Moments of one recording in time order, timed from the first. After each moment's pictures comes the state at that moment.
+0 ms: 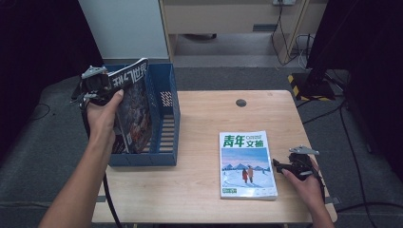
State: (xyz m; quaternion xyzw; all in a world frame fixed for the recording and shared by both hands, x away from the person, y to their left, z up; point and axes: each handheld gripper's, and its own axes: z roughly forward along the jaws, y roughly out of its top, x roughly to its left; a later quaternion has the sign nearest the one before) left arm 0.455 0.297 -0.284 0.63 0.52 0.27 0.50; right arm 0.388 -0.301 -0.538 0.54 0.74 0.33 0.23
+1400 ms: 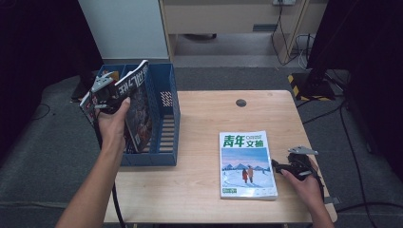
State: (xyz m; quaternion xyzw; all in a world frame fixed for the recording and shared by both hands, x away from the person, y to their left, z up) left arm 0.457 0.289 -0.322 0.60 0.52 0.30 0.53; right arm 0.388 -0.298 -0.538 0.53 0.75 0.33 0.23
